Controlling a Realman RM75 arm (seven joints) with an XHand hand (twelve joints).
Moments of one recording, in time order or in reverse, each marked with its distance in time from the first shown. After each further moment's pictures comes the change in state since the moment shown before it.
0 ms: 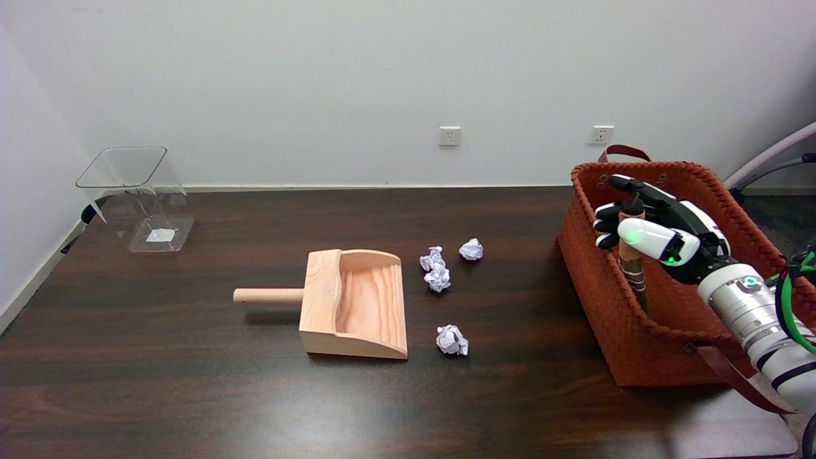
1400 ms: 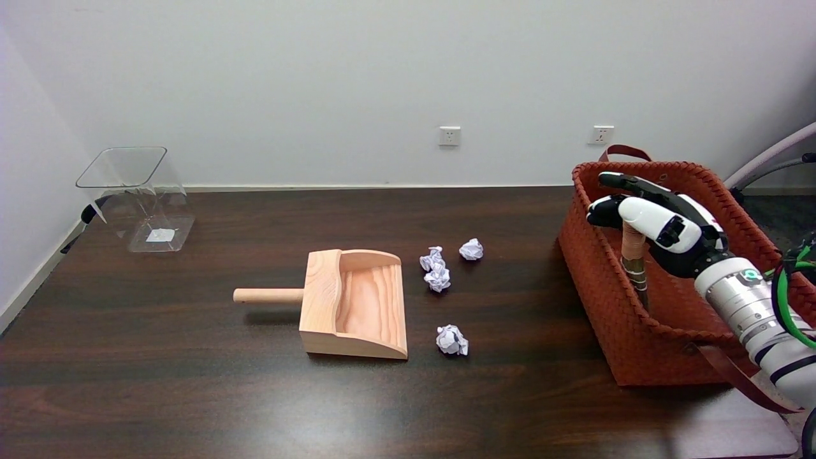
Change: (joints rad) arm 0.007 0.020 0.001 -0.006 -0.022 -0.006 0.123
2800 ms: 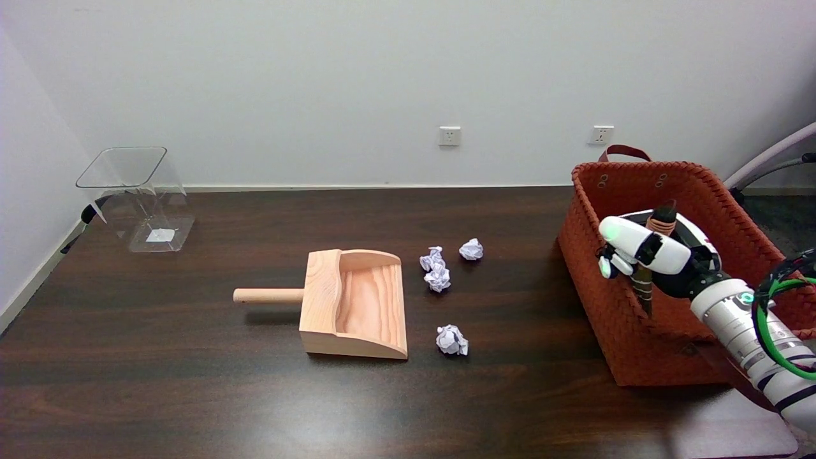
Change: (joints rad) arm -0.087 0.050 -0.091 0.003 -0.128 0.131 0.098
